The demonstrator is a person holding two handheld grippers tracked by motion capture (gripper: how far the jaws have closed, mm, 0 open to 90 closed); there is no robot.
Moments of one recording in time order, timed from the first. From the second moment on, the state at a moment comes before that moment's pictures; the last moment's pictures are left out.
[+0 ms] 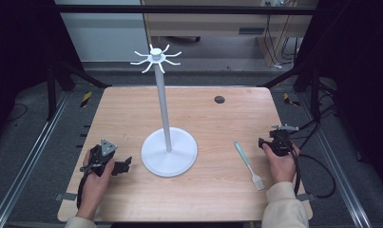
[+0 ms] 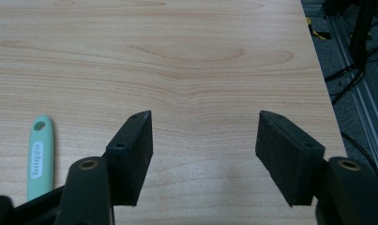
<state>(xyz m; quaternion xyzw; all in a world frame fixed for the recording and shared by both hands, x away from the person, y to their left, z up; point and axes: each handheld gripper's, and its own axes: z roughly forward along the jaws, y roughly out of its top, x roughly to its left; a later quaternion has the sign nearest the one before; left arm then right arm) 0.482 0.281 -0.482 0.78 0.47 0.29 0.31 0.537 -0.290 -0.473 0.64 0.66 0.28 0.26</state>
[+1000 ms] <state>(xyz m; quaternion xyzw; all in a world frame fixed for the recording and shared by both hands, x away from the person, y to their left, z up) 0.482 0.281 -0.482 0.78 0.46 0.29 0.31 0.545 -0.235 -0.485 0.54 0.77 0.29 0.19</state>
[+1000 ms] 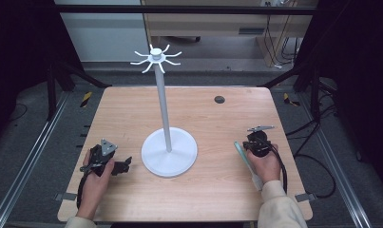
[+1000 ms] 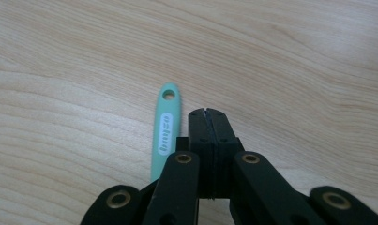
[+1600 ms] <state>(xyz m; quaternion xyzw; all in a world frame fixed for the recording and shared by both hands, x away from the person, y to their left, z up) 0.483 0.281 -0.482 0.78 0.46 0.29 0.31 0.544 -0.221 -0.486 0.51 0.79 0.30 0.16</state>
